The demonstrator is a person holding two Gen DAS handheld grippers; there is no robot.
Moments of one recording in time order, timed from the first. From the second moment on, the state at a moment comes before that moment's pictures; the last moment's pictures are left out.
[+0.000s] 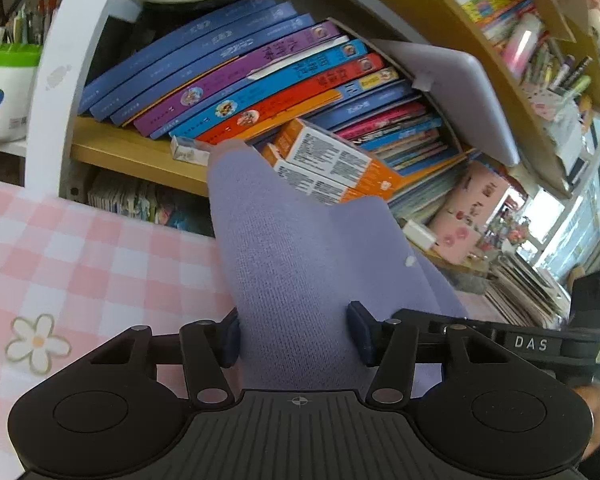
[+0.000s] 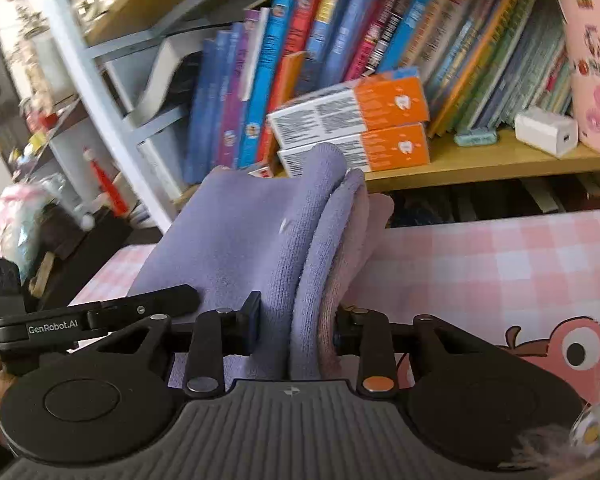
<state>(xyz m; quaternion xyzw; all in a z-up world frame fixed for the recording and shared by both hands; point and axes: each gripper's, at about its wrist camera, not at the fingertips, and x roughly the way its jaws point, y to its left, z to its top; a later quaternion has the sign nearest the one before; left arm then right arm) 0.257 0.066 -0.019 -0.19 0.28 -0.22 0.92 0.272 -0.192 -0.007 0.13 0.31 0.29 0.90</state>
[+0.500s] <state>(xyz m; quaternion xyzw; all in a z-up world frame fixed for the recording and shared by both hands) 0.252 0.075 -0.015 -0.20 0.24 -0.18 0.93 0.273 -0.213 -0.026 0.22 0.29 0.23 0.90</state>
